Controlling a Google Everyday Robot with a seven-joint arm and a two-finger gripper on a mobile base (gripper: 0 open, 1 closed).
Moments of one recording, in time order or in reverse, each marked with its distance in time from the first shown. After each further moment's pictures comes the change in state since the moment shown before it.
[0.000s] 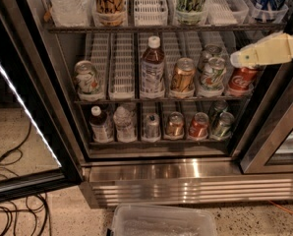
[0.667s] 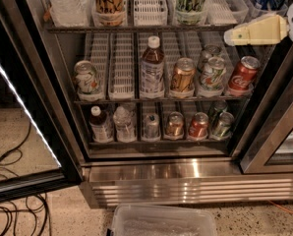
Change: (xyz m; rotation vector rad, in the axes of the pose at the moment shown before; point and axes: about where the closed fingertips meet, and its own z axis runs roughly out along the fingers) arm -0.039 -0.019 0.018 0.035 -0.169 0.006
